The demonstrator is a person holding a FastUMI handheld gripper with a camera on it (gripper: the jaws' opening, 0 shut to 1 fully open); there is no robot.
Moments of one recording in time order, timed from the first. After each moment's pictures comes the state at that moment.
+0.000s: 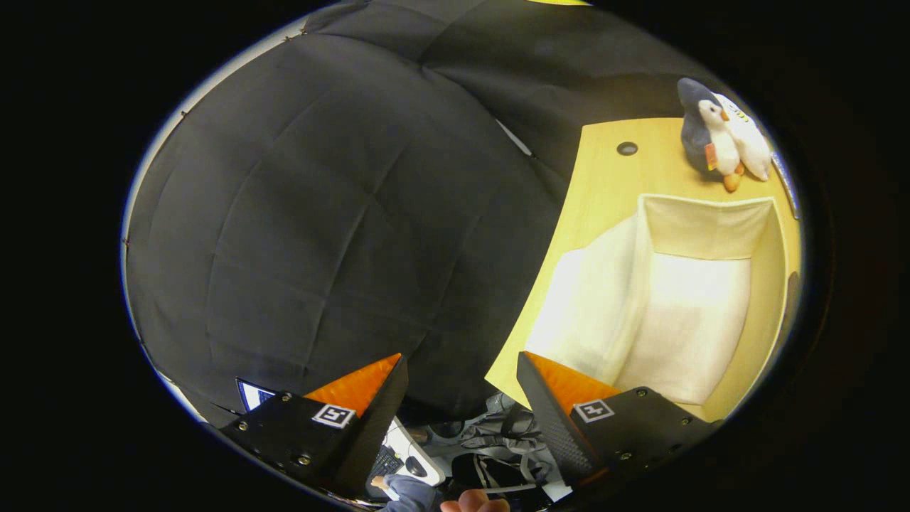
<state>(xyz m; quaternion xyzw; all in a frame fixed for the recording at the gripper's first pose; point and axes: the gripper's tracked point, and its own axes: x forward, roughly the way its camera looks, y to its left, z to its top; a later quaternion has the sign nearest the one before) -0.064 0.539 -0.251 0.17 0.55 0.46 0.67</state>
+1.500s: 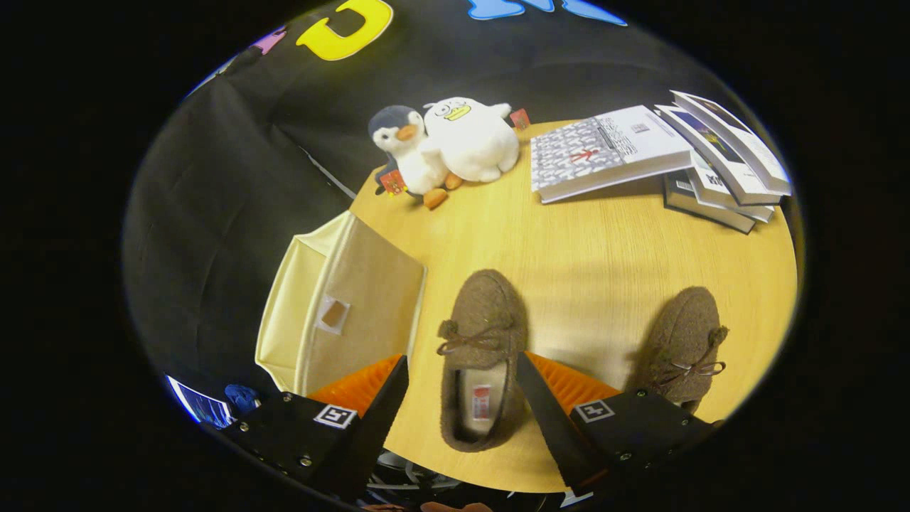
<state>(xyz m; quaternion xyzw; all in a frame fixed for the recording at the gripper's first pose) 0.064 0.172 -0.415 0.08 0.56 0.25 0.79</state>
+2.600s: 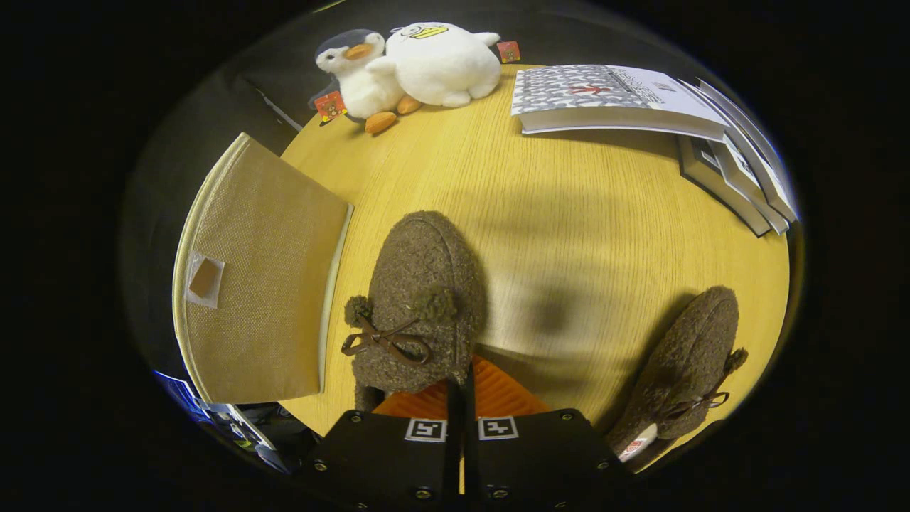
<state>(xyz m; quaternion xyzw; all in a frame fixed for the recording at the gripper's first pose) 0.075 0.164 -0.493 -0.03 0.64 0.20 0.74</state>
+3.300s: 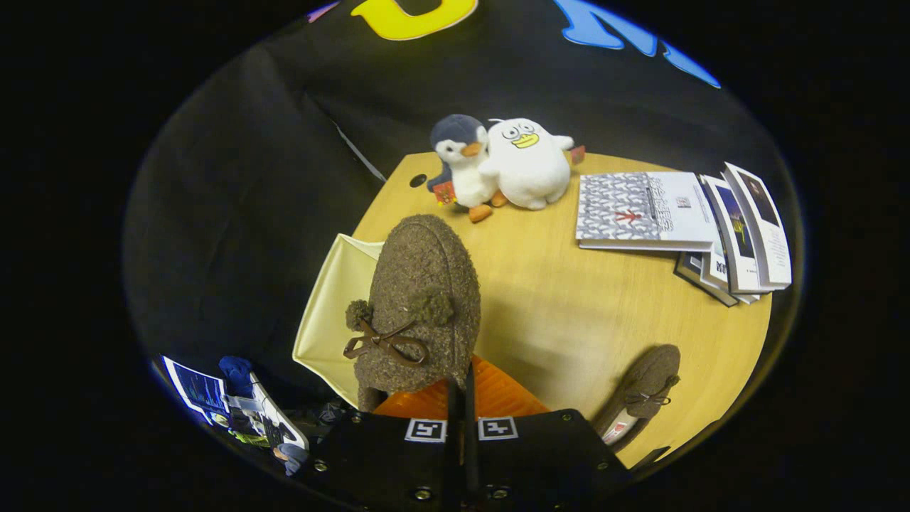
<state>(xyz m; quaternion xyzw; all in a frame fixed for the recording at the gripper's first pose) 0.092 0.250 -0.292 0.00 0.56 0.30 0.77</state>
